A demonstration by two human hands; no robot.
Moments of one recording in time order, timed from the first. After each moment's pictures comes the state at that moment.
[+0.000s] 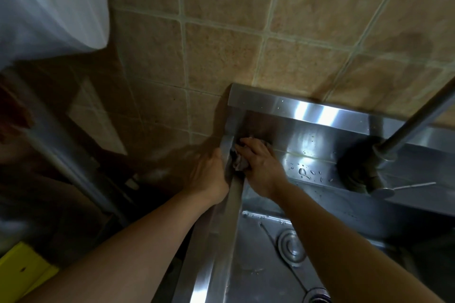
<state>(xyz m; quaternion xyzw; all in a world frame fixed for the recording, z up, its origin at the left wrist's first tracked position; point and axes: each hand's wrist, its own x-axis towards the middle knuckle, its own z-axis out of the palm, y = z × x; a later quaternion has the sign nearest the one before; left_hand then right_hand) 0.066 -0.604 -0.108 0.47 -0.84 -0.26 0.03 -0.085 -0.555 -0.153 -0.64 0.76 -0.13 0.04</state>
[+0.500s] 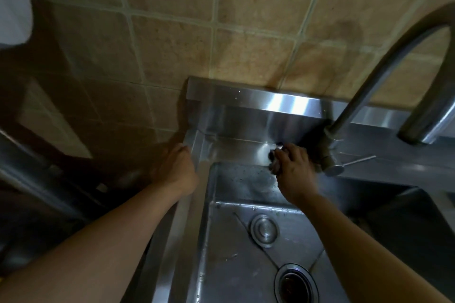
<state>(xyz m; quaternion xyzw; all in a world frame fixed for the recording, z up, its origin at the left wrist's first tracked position) 0.052 -0.604 -0.117 0.48 -0.86 -0.20 -0.02 -0.155 -0.441 -0.158 -0.46 0.88 -0.10 -0.03</state>
